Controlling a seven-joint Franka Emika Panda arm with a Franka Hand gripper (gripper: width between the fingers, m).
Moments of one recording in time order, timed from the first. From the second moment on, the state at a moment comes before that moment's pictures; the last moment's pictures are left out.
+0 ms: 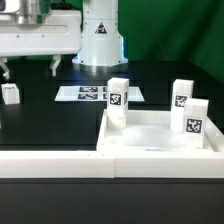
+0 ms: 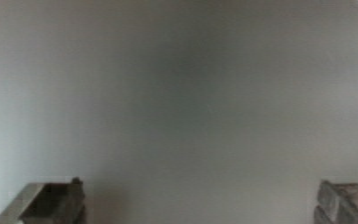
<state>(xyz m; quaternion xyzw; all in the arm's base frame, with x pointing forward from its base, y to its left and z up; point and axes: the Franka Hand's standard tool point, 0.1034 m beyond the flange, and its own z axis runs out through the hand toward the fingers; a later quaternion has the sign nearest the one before) 0.441 -0.179 0.063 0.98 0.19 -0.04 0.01</state>
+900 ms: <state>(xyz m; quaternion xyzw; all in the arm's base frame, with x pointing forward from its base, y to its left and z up) 0.423 -0.203 0.046 0.93 0.19 -0.31 0.02</state>
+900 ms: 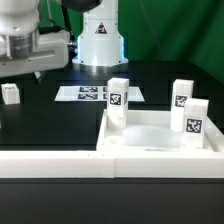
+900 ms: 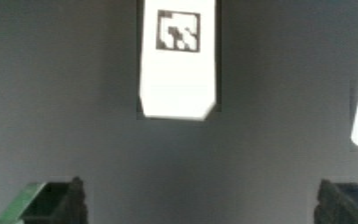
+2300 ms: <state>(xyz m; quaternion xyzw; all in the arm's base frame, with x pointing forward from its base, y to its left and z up) 0.371 -0.224 0.011 0.89 0.19 -0.41 0.03</state>
